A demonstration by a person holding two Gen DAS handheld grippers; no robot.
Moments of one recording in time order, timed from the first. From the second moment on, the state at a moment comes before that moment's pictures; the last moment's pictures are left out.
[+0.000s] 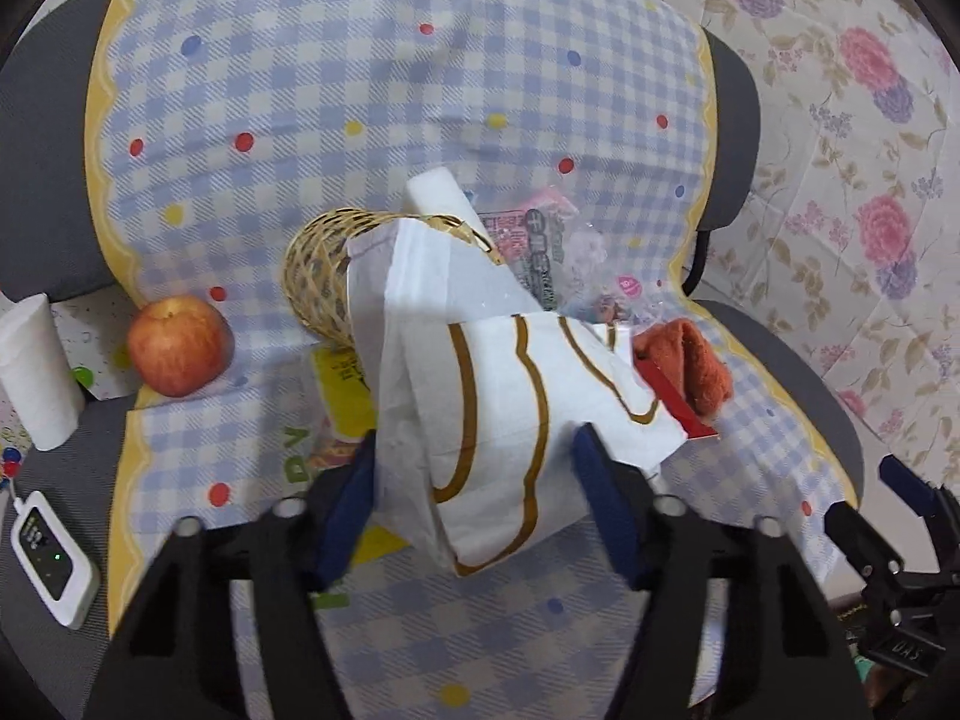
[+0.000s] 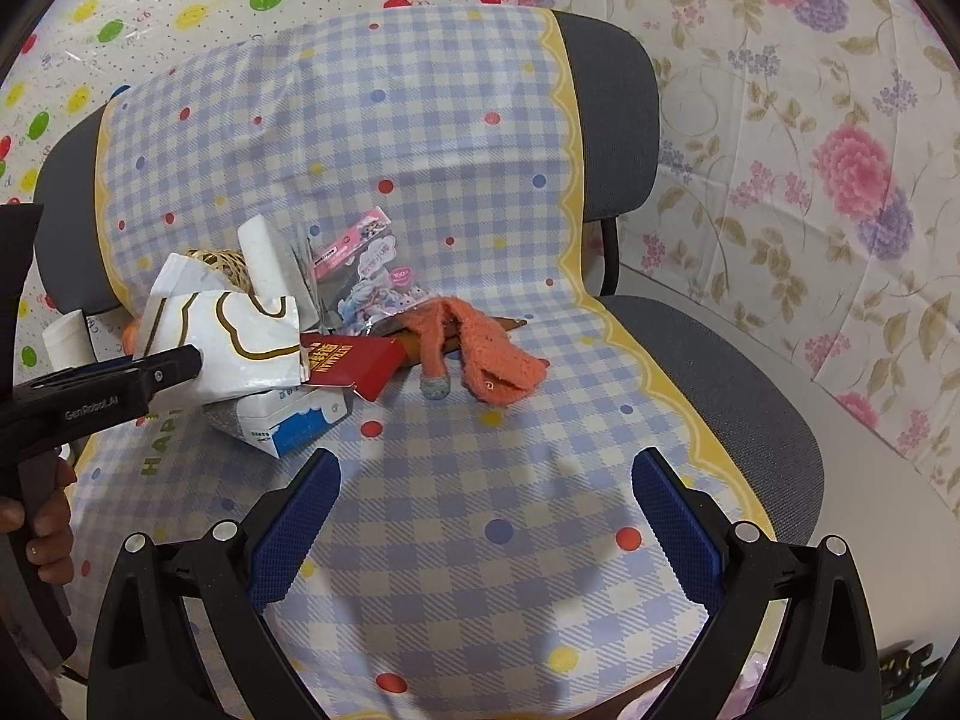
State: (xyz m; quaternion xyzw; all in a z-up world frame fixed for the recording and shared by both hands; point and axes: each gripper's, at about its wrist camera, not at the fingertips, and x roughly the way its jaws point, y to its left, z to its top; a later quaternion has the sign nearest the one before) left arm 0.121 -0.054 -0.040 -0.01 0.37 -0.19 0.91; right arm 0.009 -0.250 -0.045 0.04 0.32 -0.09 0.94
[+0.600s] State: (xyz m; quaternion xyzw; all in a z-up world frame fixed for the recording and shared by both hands) left arm 0.035 0.015 0.041 0.03 0.22 -0.11 0.97; right arm -0.010 -0.233 -0.019 0.07 0.26 -0.03 0.96
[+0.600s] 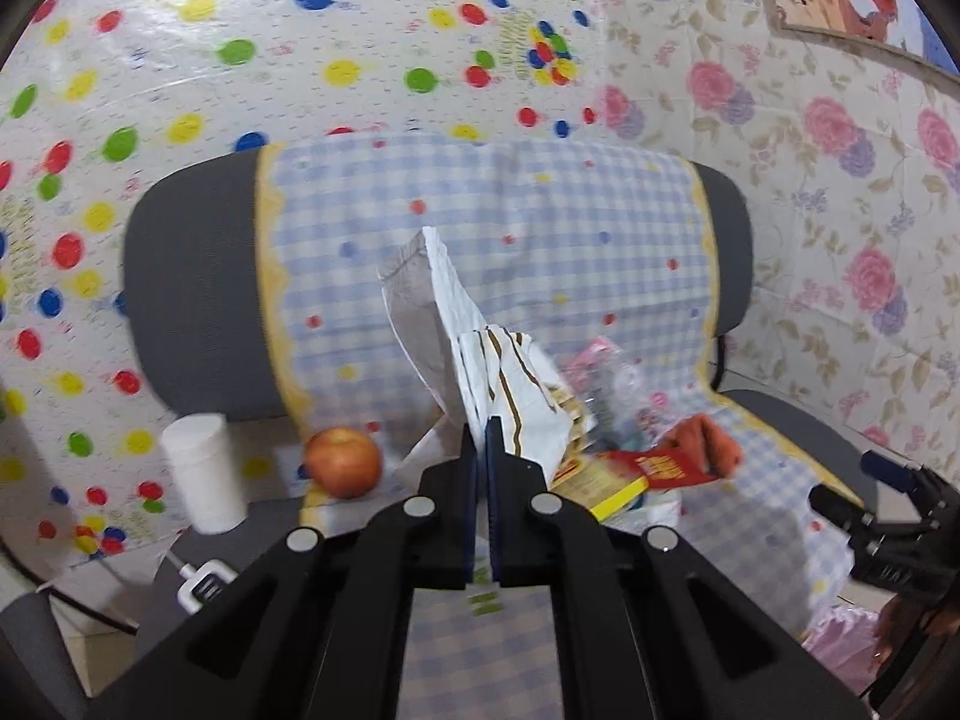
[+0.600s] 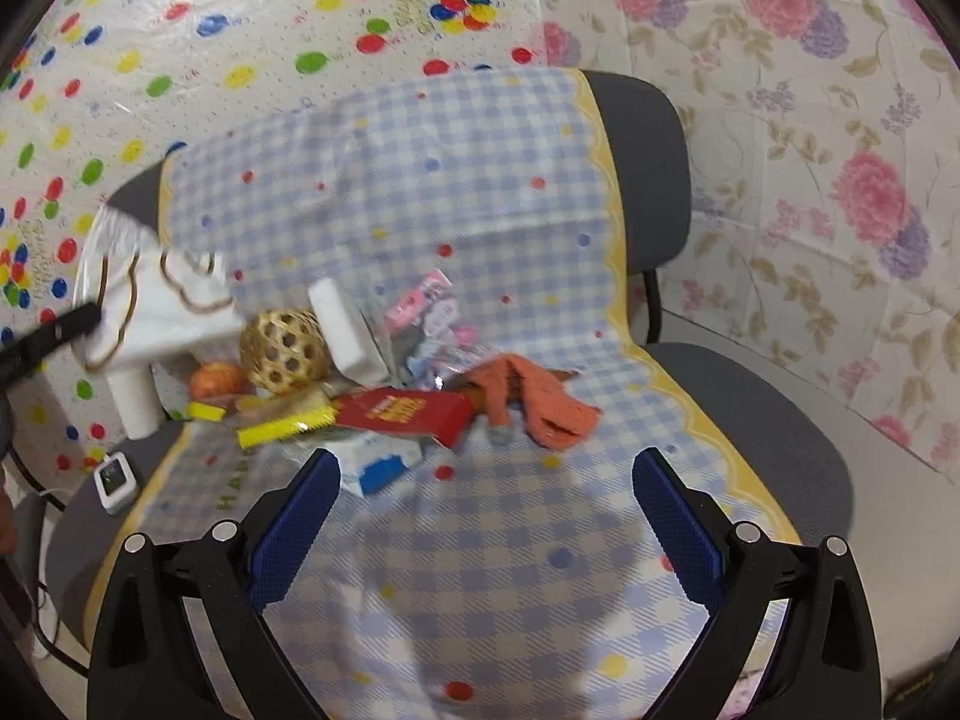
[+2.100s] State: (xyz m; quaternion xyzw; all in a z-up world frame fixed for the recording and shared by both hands) left arm 0.112 0.070 0.003 0.00 0.25 -0.05 0.97; right arm 0.141 -0.099 -0.004 0.03 0.25 0.14 0.96
